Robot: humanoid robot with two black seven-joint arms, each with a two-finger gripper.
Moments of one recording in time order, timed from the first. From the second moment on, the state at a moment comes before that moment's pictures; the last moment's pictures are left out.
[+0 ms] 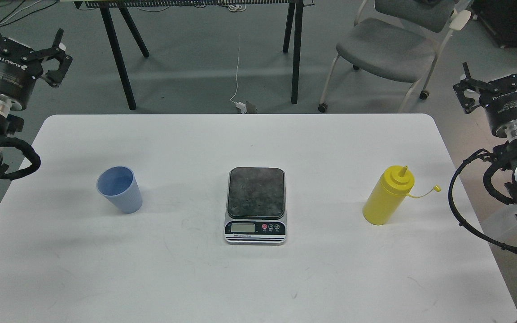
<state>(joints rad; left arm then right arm) -0.62 0.59 -1.03 -0.89 -0.17 -0.45 -0.29 0.62 -0.45 1.04 0.66 0.27 0.49 0.25</state>
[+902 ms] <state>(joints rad) -0.55 0.84 -0.93 -1.14 0.78 -0.46 -0.42 0.59 -0.48 1.10 0.75 0.27 0.49 0.26</state>
